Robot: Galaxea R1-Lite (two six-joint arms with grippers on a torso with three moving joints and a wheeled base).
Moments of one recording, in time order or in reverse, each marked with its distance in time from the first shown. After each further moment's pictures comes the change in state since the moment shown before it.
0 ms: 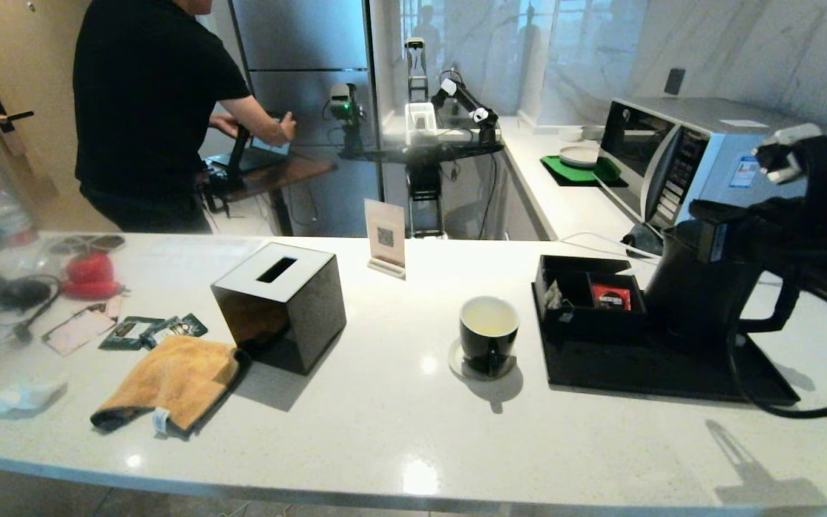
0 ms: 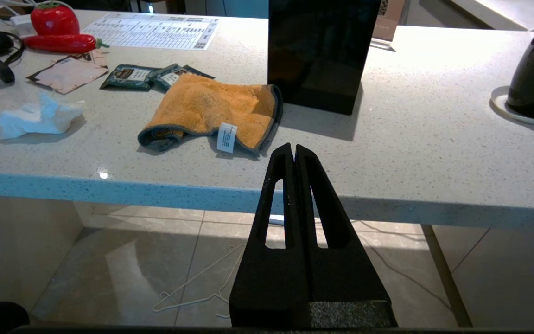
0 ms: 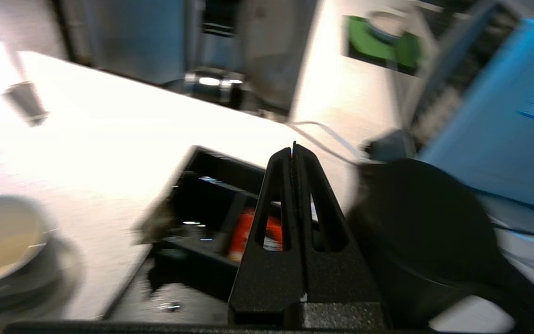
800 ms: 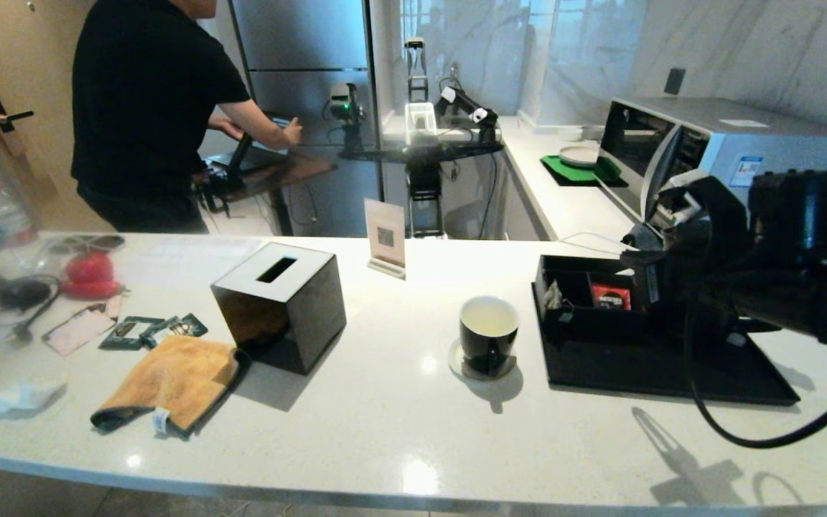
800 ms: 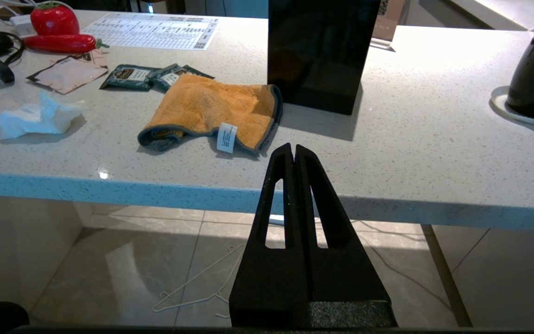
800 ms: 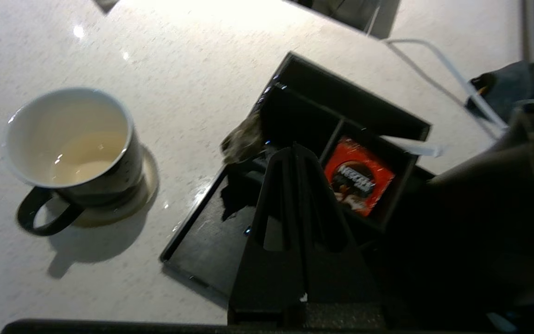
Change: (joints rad) left arm 0.000 0.000 0.000 0.000 0.000 0.000; right arm 0.148 0.071 -0.095 0.309 0.000 0.001
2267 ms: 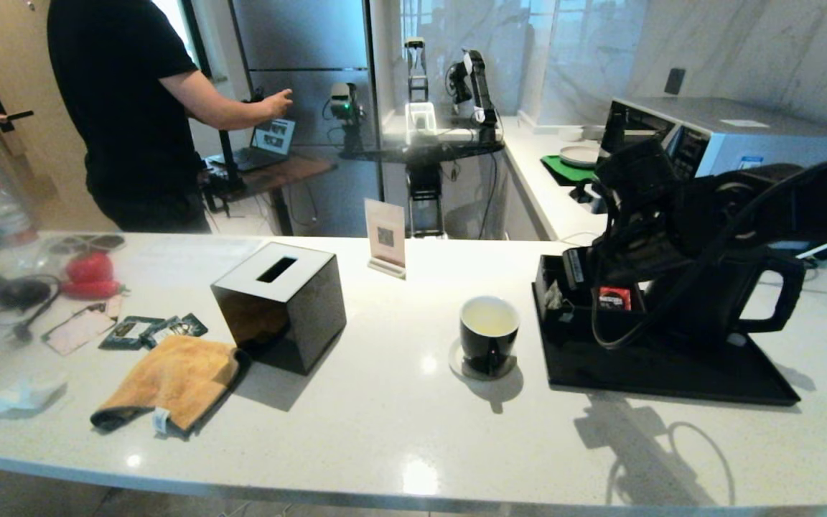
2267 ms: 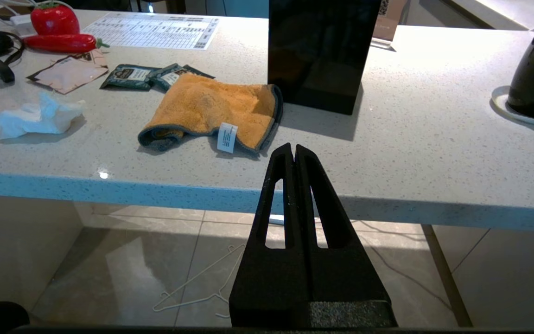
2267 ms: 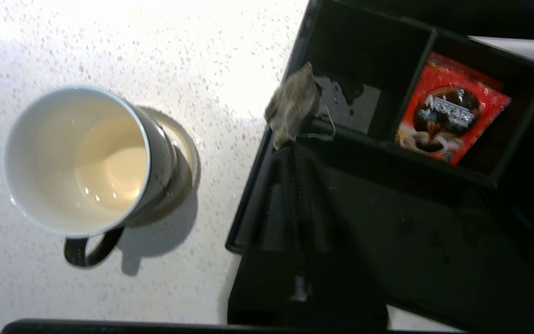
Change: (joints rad) left arm 0.000 0.000 0.000 0.000 0.000 0.000; right arm 0.103 0.327 -0.679 0.788 -0.132 0.300
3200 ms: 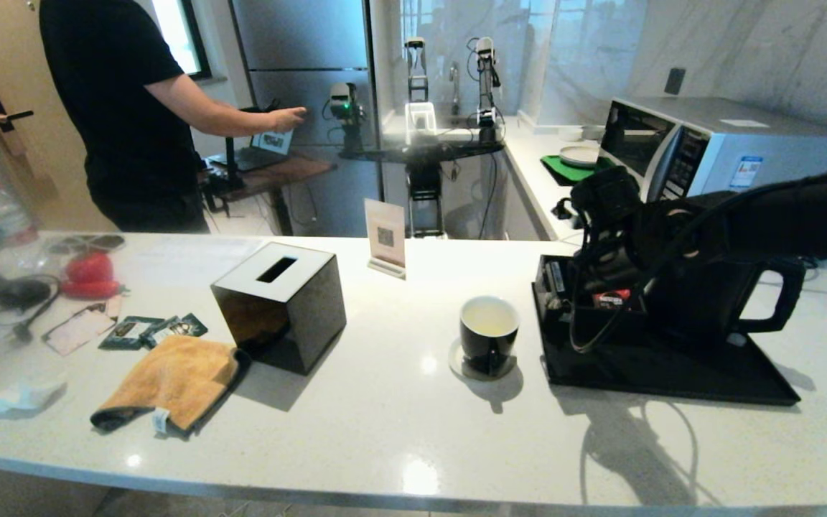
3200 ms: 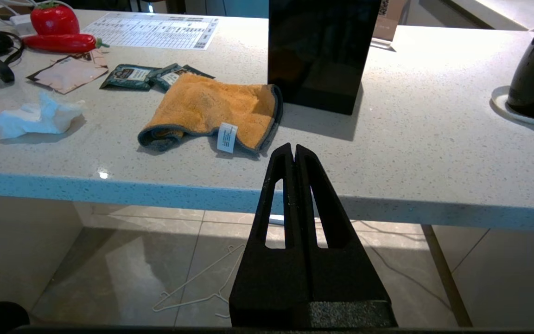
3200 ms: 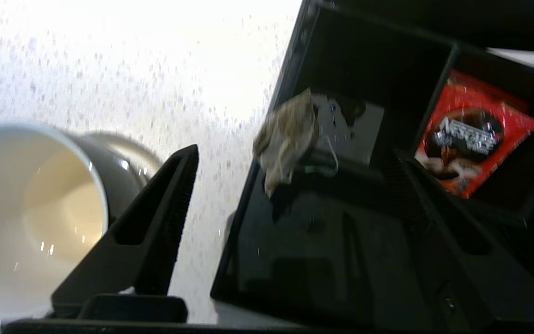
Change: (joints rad) left arm 0.000 0.000 0.000 0.000 0.000 0.000; right arm 0.002 0.114 -0.026 -0.081 -0.047 -0.005
